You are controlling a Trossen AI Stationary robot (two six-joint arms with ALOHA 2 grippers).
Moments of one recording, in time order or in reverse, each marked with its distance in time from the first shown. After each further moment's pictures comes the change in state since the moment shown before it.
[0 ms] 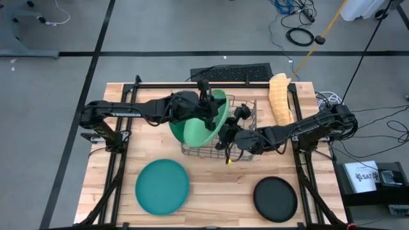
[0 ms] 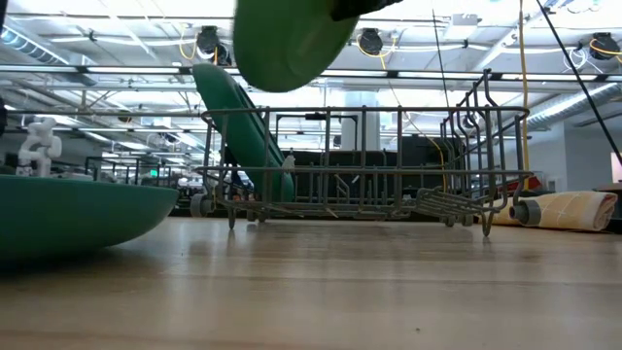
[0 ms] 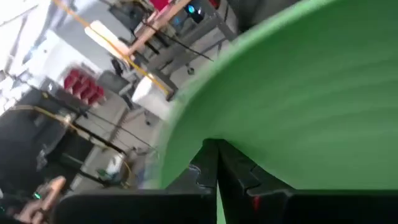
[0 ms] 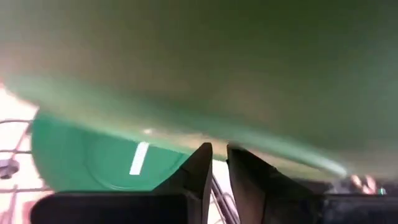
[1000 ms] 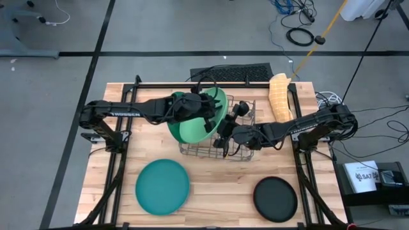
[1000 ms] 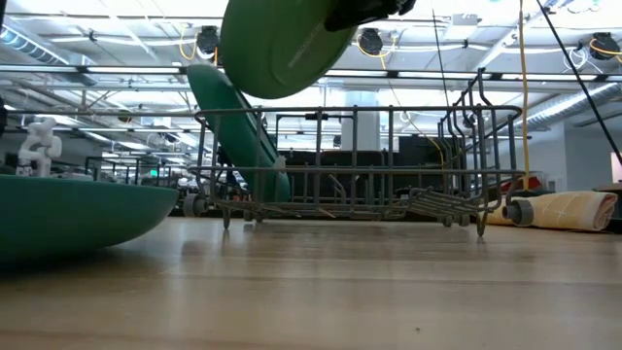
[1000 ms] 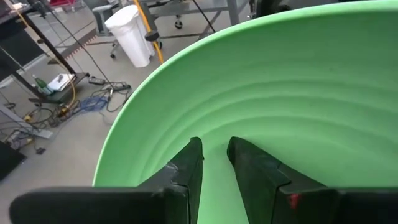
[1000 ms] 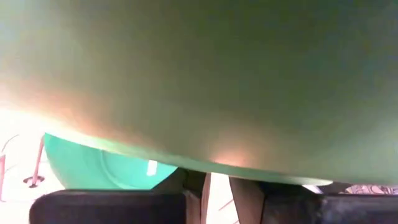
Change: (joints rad) left arm -0.001 -0.004 0.000 -0.189 -0.003 -0.532; right arm -0.051 0.004 0.001 -0.012 -0.109 0.136
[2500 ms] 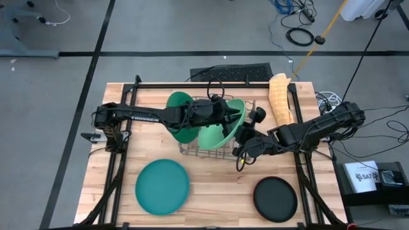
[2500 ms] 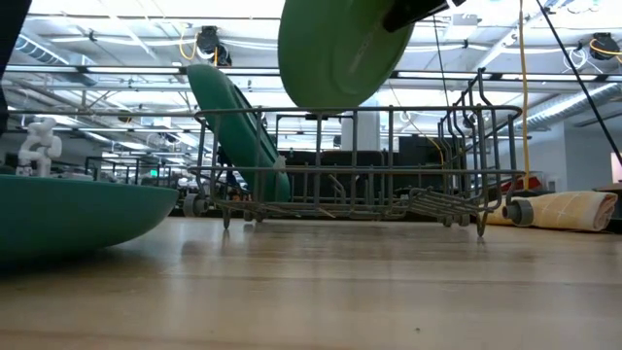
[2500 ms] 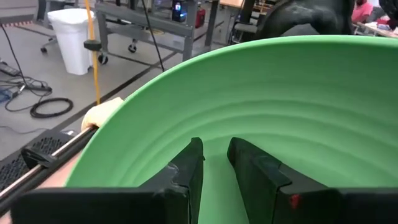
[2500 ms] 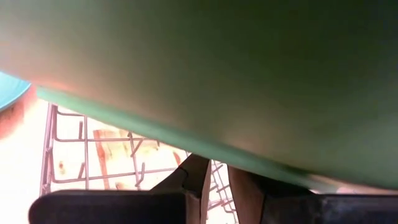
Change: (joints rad) left arm -0.017 0.183 -0.003 0.408 0.188 -0.322; right arm 0.116 -0.149 0.000 -0.541 0.029 0.350
